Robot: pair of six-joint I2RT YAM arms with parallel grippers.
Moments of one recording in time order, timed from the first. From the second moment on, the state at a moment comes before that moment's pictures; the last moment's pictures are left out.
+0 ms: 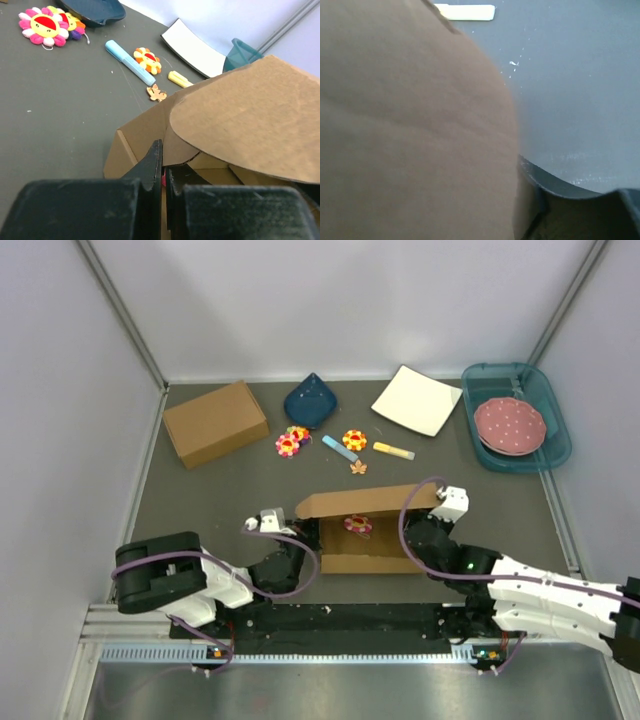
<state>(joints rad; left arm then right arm) -1.26 1.46 0.17 1.34 -1.01 -0.57 1.03 0.84 0.35 -0.16 0.95 0.81</state>
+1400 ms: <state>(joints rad) -1.46 1.54 0.22 1.29 -1.23 -0.38 1.04 0.68 0.85 -0.34 0.67 0.39</state>
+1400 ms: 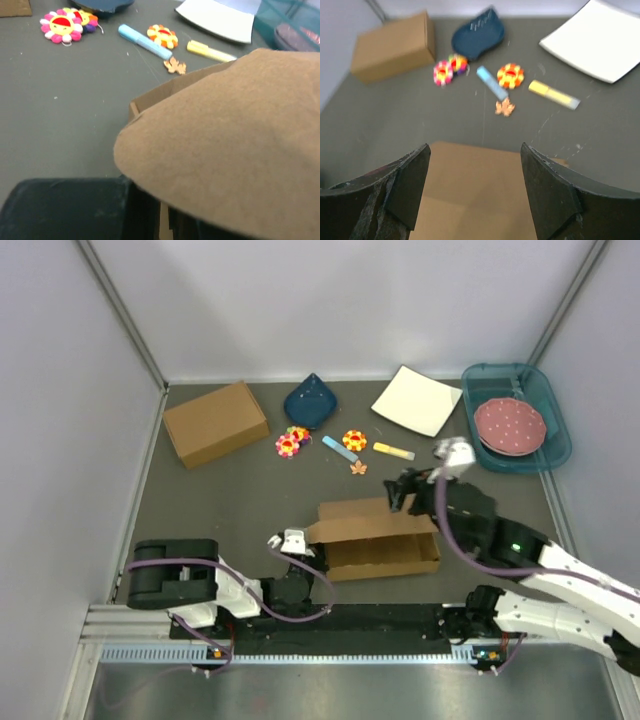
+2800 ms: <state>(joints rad) -2.08 0.69 0.56 -0.45 -1.42 -0.93 1.04 0.81 0.42 -0.16 0.55 0.55</state>
